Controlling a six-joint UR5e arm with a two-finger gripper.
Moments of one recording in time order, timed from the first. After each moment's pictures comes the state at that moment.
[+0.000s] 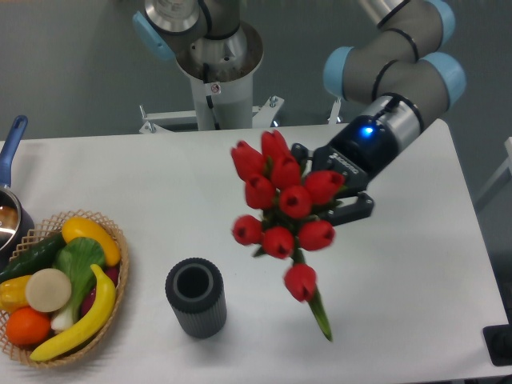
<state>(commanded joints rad) 2.70 -1.92 -1.63 -0.76 -0.05 1.28</state>
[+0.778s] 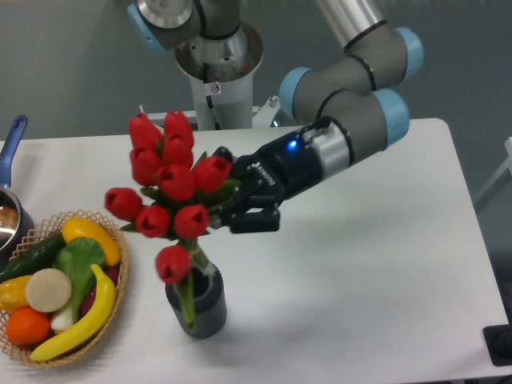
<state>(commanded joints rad) 2.57 -1.99 -1.60 -0.76 -0.10 1.38</state>
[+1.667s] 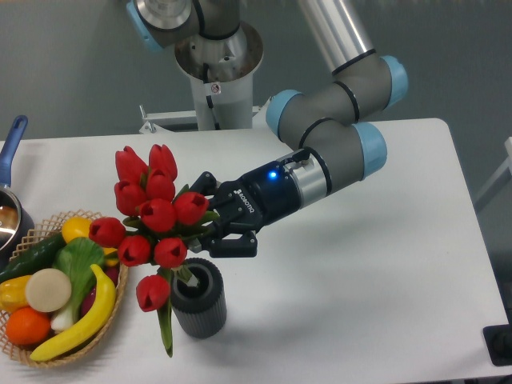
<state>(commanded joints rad) 2.56 -2.02 -1.66 -0.76 -0.09 1.39</state>
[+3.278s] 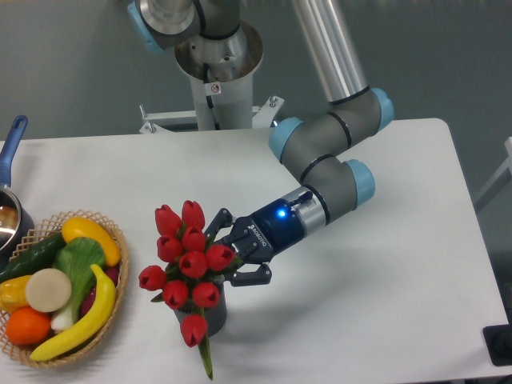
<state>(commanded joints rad) 2.59 -2.14 -1.75 -0.77 -0.08 1.51</state>
